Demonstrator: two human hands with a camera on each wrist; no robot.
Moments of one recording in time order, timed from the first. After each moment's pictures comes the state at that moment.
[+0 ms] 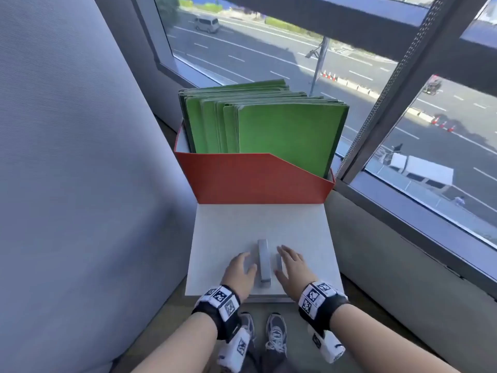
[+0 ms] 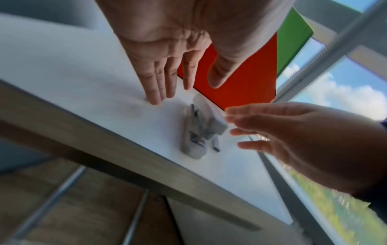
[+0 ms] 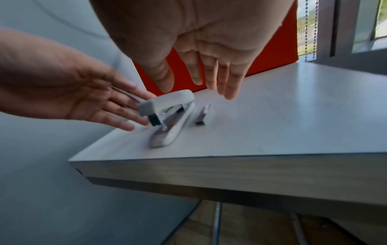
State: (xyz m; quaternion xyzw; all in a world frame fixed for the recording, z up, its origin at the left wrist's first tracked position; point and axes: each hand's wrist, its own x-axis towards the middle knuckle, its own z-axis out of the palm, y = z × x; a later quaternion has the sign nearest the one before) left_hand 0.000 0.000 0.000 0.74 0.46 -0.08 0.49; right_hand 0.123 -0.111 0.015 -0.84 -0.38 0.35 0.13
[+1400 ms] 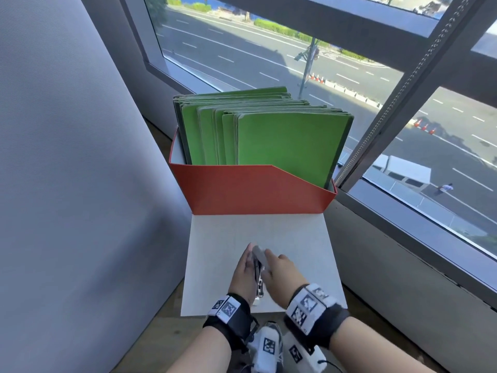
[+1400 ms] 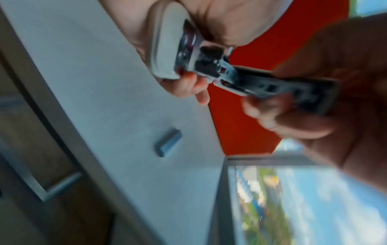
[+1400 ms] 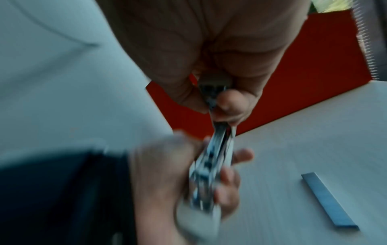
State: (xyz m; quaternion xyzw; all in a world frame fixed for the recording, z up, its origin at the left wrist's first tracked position) left_hand 0.032 0.011 -0.008 0.52 0.46 0.07 0.71; right_hand 0.109 -0.056 0.085 -0.84 -0.36 0.39 0.12
